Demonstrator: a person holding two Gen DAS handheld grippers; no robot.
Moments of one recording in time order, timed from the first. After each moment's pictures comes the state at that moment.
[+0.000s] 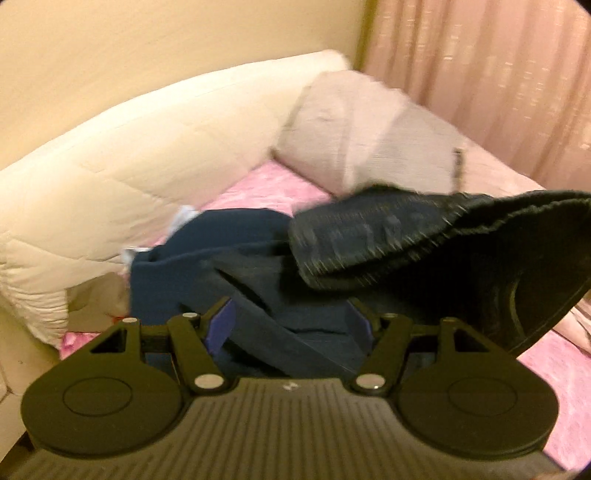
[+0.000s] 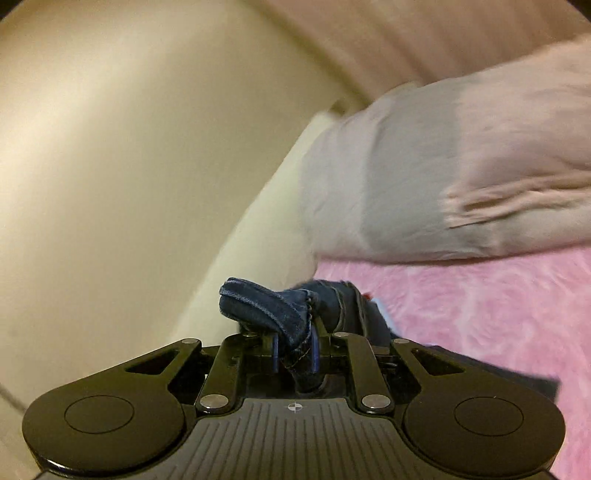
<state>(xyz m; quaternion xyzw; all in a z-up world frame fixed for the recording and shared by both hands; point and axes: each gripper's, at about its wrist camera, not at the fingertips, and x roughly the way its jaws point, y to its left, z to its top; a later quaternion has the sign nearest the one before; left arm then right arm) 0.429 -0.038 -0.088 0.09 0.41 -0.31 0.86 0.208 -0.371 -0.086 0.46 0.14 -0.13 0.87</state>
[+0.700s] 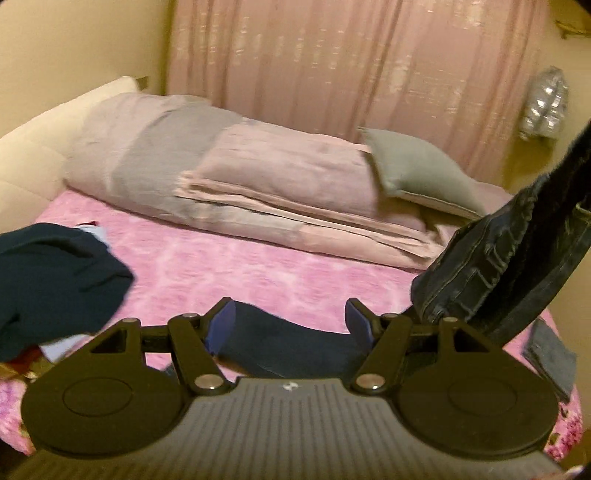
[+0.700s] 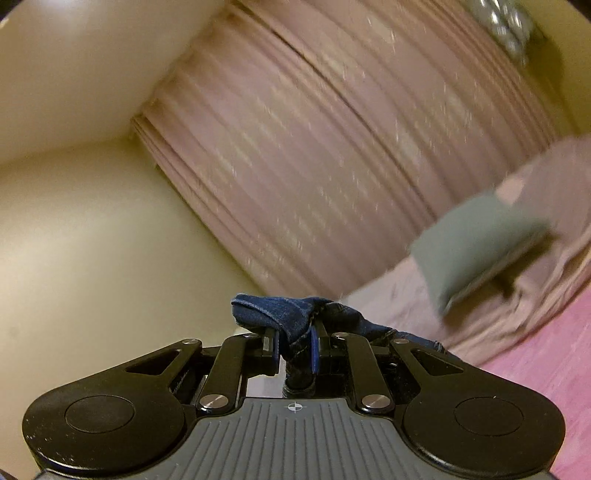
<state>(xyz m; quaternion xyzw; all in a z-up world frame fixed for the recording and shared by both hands) 0.083 -0.167 -0.053 0.12 0.35 -0.53 0.76 -0.258 -0.326 0.100 0.34 -0.07 -0.36 0.87</state>
